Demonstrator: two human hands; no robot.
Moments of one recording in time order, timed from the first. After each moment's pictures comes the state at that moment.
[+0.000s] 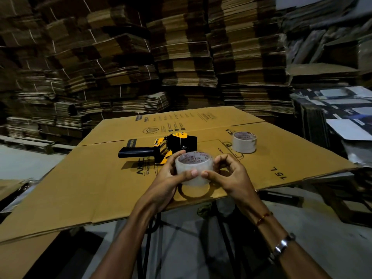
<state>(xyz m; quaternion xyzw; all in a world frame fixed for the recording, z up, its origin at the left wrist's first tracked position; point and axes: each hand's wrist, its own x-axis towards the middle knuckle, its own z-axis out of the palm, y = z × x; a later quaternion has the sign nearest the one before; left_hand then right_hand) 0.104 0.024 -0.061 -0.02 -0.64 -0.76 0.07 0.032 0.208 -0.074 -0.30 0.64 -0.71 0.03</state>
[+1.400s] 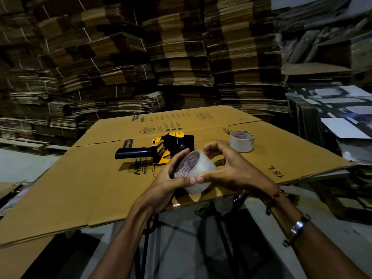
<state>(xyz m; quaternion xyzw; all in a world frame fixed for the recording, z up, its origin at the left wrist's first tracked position) 0.109 0.025 -0.060 -0.08 -0.68 -0.73 0.05 0.030 0.220 -0.018 -0.40 0.79 -0.47 0.03</state>
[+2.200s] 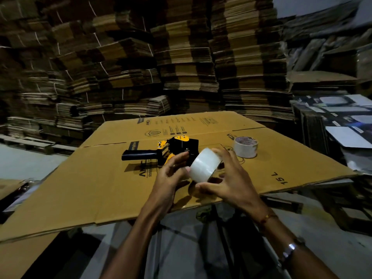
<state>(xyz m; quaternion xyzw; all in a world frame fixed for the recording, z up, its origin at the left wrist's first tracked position) 0.101 0.025 -0.071 -0.02 -0.65 -0.73 0.21 0.036 0.208 -0.056 -0.35 0.83 -0.42 -0.14</state>
